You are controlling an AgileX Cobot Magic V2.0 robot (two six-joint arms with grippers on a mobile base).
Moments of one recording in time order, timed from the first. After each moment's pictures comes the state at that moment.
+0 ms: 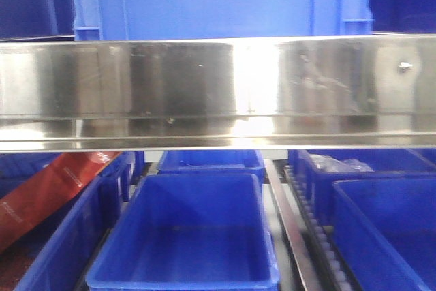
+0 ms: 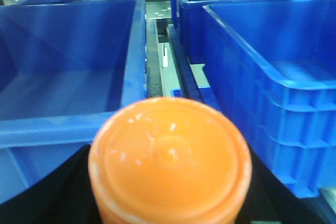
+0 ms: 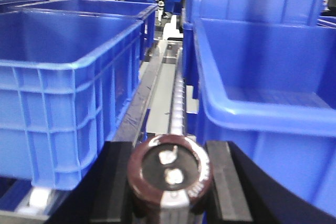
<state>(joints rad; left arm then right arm) -0.19 0.71 -0.97 0.10 0.61 -0.05 0.05 0.48 -0.75 0.16 0.51 -0.17</state>
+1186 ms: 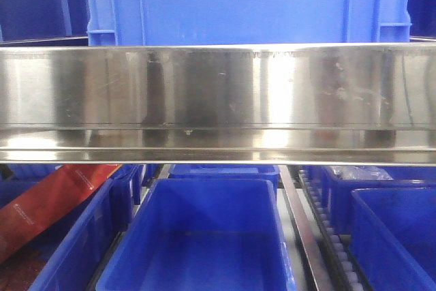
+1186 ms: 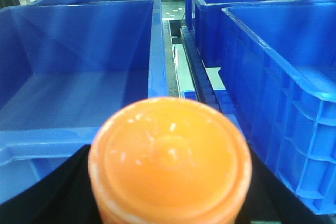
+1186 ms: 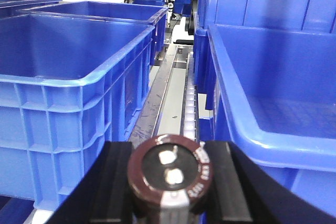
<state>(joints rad) -0.19 0.71 -0.97 0.10 0.61 -0.05 0.05 0.48 -0.75 0.16 0.51 -0.17</state>
